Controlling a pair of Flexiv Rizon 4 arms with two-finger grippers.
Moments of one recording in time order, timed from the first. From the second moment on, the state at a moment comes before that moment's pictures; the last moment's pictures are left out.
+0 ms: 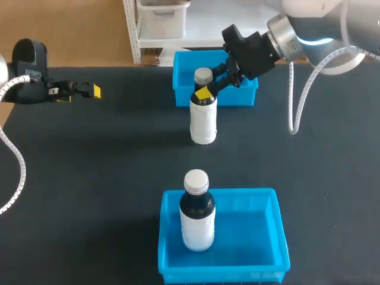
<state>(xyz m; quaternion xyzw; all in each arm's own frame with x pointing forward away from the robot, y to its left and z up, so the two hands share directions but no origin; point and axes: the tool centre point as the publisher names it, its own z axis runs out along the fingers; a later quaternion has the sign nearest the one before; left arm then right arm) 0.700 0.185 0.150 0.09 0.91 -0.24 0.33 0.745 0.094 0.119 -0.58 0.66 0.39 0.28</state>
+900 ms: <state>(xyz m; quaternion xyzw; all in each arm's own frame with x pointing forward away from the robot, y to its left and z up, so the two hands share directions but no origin) 0.700 0.185 0.150 0.09 0.91 -0.24 0.33 0.749 0.034 0.151 -0.56 0.69 0.35 0.30</state>
